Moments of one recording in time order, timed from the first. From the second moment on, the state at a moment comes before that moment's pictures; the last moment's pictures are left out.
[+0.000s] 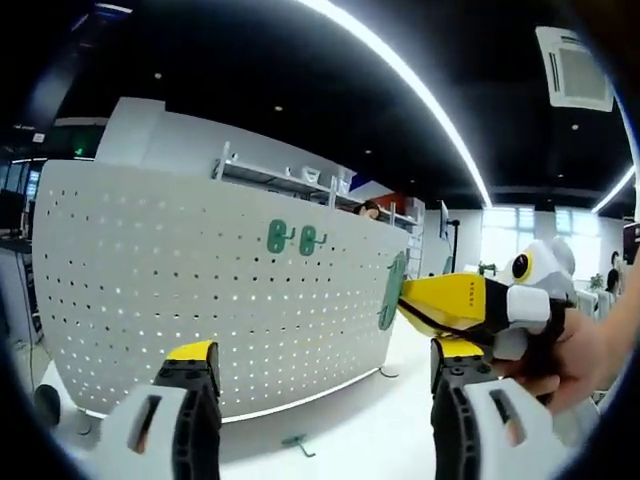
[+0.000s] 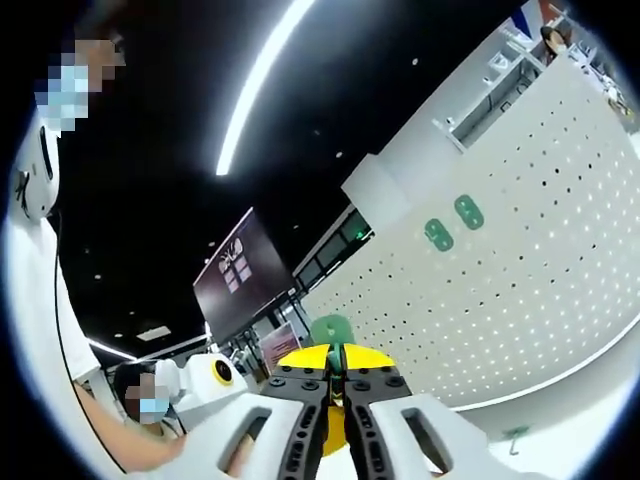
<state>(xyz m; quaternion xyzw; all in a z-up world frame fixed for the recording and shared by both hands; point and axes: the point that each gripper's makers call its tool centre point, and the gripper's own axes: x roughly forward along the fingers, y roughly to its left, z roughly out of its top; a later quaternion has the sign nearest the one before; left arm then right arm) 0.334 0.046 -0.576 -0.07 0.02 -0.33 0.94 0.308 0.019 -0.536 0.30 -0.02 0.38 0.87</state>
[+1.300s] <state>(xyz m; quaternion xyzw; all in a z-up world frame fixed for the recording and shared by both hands) 0.339 0.069 -0.587 -0.04 0.04 -0.30 0.95 0.356 -0.041 -0.549 0.03 0.02 0.22 0.97</state>
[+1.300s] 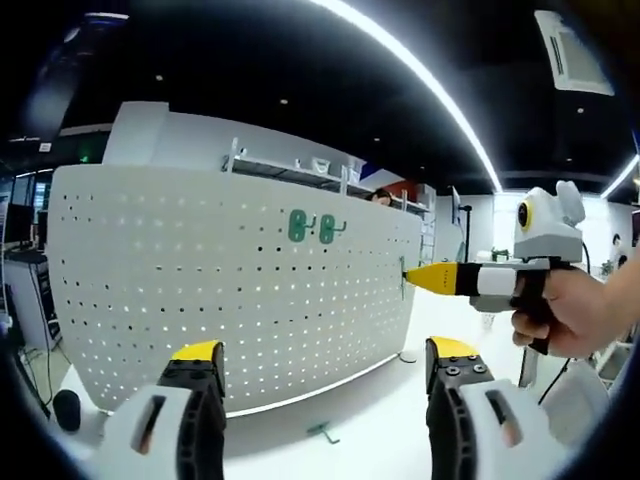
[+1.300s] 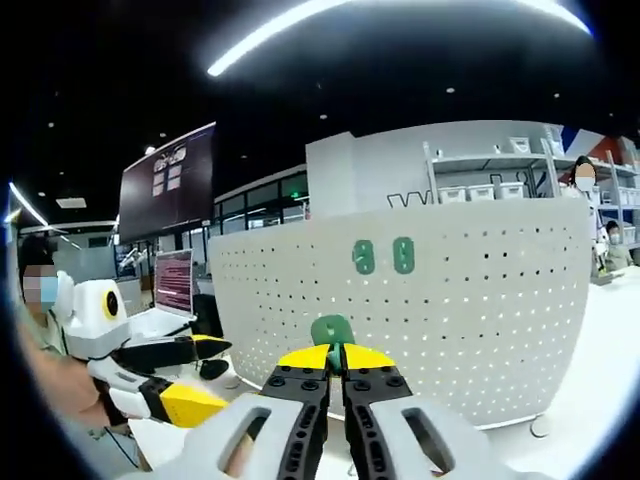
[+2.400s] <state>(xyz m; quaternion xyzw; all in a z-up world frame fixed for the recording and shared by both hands) 0.329 0.106 -0.594 -0.04 0.04 -0.26 0.96 0.424 -0.109 -0.527 0.07 0.00 0.12 0.99</state>
